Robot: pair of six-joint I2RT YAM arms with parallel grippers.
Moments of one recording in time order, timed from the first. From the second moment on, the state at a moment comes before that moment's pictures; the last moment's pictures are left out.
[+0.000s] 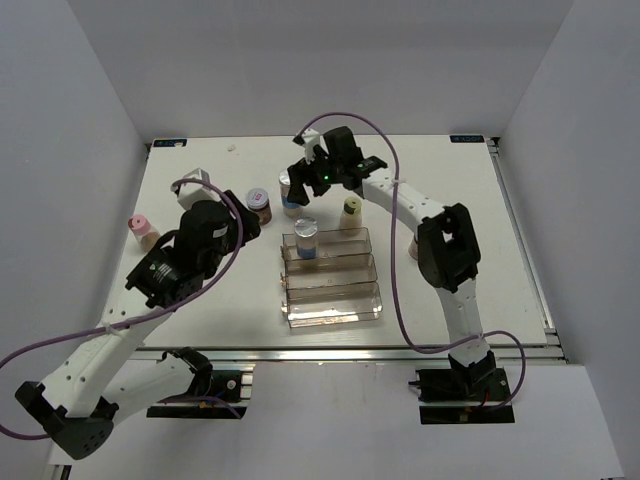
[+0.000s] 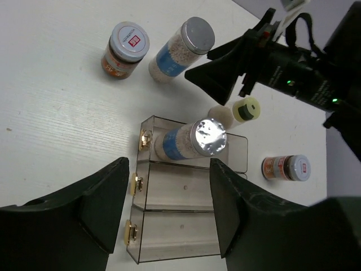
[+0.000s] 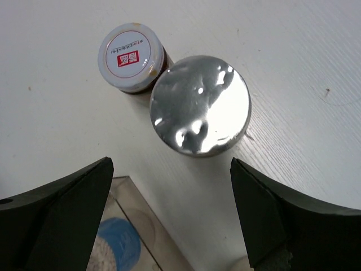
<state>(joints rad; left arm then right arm) -0.65 0.94 1.12 -0.67 -0.49 -0.78 0.60 2.18 1.91 -0.34 -0.48 -0.06</state>
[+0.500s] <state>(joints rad) -0.65 0.90 1.09 -0.73 -0.52 -0.88 0.66 2.33 2.03 -0.18 -0.30 -0.07</state>
